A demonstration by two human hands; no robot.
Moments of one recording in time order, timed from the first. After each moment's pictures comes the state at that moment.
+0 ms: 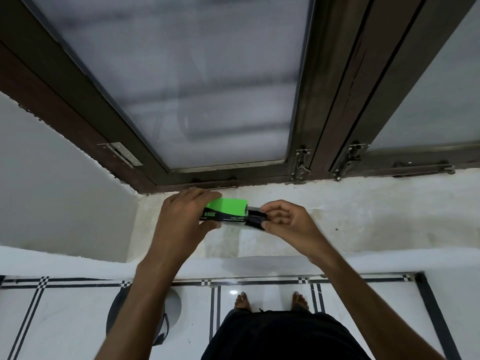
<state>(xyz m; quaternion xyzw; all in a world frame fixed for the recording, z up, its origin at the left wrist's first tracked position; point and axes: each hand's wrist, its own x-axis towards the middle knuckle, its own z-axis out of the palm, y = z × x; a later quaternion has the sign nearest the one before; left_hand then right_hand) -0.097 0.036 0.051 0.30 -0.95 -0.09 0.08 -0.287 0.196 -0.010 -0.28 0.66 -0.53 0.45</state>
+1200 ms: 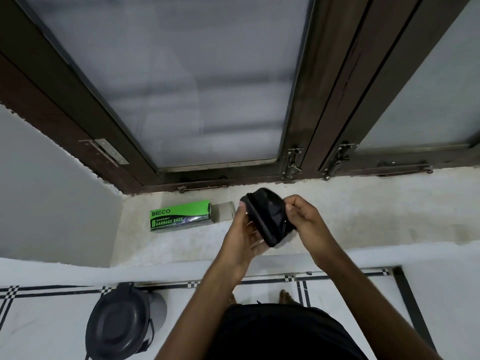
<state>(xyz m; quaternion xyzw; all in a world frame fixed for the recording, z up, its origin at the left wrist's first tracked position) -0.170 0.123 0.005 0.46 -0.34 -0.82 0.08 -0.298 0.216 -0.005 -0.28 0.70 -0.54 0.37</state>
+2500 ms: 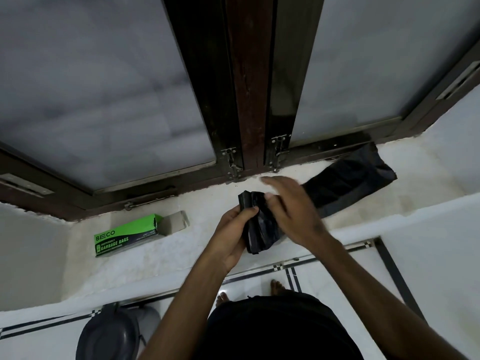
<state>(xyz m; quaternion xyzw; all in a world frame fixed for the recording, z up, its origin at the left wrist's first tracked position) -0.252 0.161 0.006 0.42 -0.41 -0.81 0.02 -0.373 0.268 -0.012 -0.45 0.80 -0.37 0.10</state>
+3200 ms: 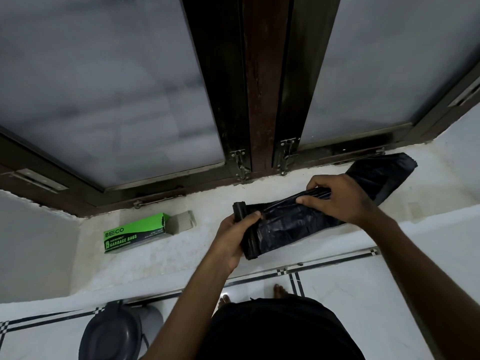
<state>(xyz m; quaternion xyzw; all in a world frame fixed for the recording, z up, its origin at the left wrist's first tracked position) -0.242 0.154 -0.007 0.48 -0.38 -0.79 0.02 -0.456 0.303 -0.002 -0.47 0.82 -0.29 0.14</state>
